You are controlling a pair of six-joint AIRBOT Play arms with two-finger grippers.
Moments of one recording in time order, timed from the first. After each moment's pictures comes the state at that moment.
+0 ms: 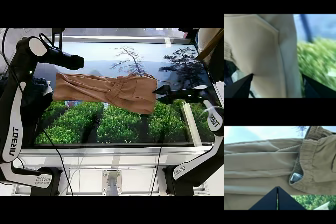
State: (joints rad) left arm -0.20 -1.53 1.79 1.23 -1.13 -1.40; right arm -0.34 -1.84 1.30 -0.53 1.21 1.09
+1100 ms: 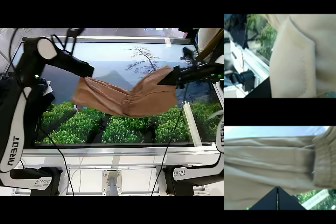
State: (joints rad) left arm -0.38 -1.49 1.78 1.31 -1.25 -1.36; right arm -0.28 -1.52 1.60 -0.64 1.70 1.35
